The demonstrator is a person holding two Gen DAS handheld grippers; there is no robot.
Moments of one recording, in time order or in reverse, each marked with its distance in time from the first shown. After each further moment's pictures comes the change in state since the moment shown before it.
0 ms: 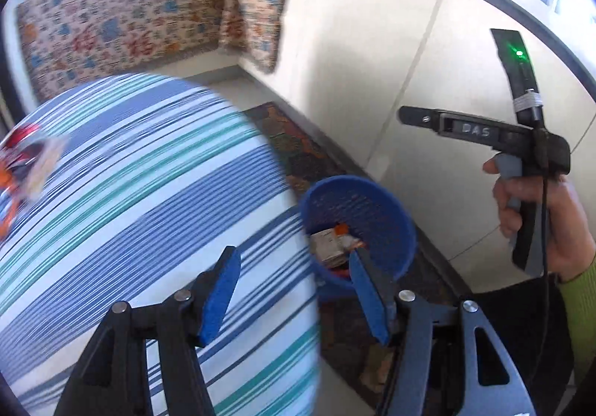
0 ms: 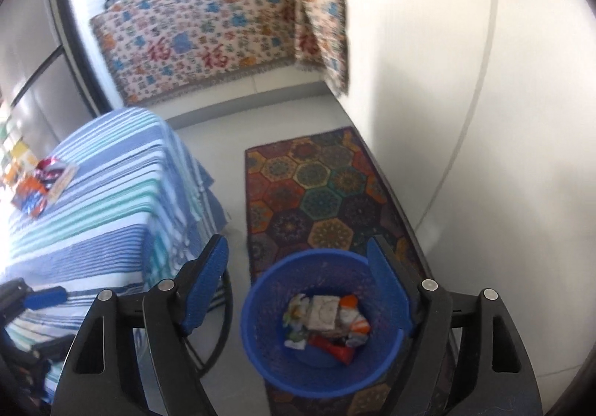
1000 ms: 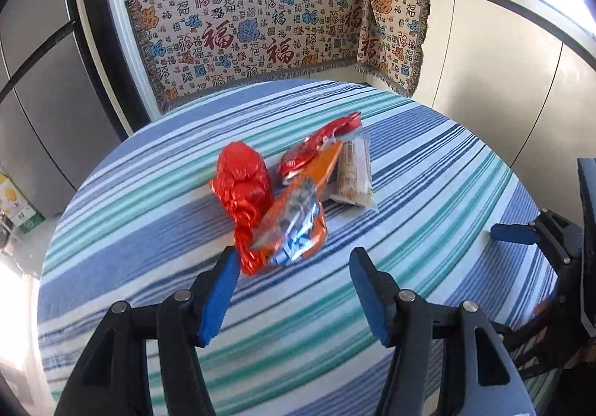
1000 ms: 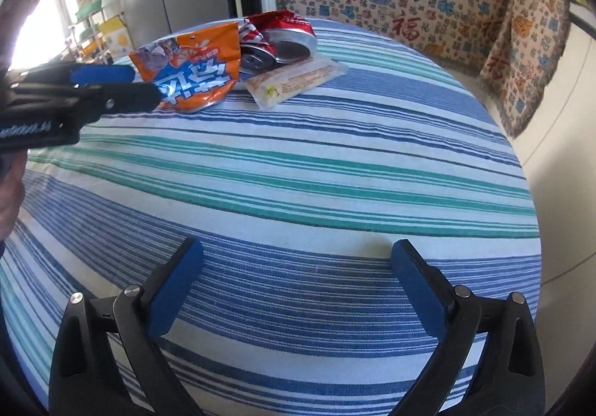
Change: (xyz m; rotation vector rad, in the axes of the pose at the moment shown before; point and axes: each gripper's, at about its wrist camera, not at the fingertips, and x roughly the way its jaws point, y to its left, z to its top) left arm -0.072 0.260 0.012 -0.039 -0.056 0.295; right arm 0.073 0.321 -0.033 -0.380 0.148 0.222
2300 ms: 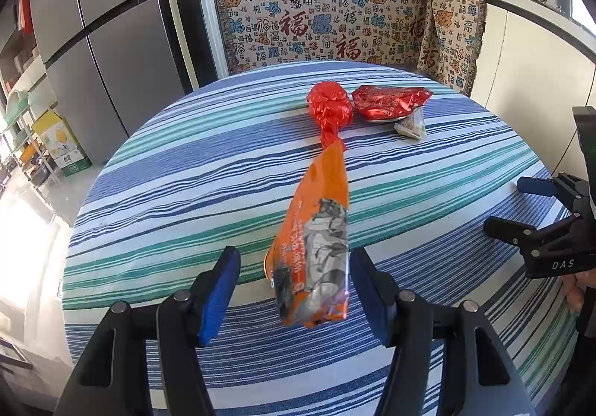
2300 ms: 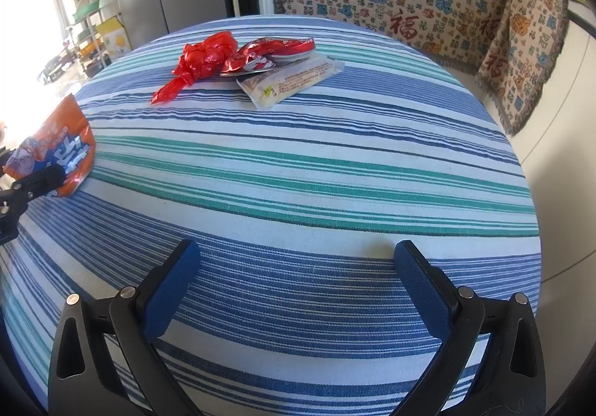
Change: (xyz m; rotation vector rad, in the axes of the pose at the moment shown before) left arm -0.059 0.016 -0.100 -0.211 0.007 0.167; right arm 0.001 -0.004 0.001 0.003 0.000 -0.002
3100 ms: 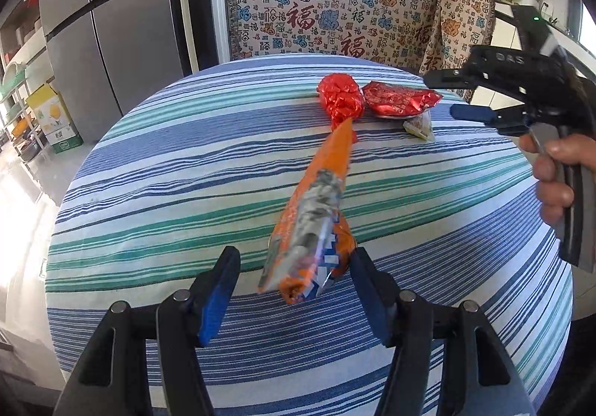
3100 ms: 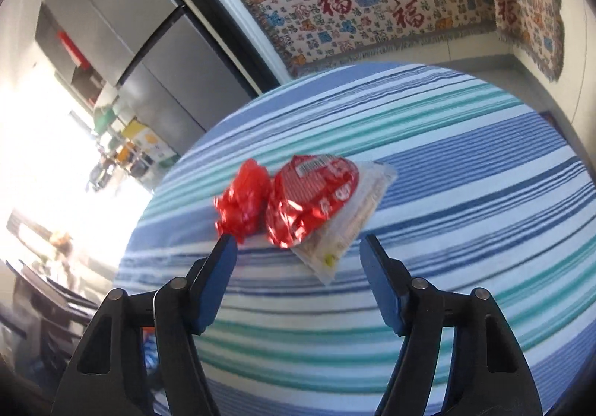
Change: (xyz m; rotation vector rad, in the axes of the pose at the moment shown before) left arm 0.000 0.020 -0.006 -0.076 0.013 -0.068; right arm 0.039 -0.031 0.115 0.454 -0.097 0.338
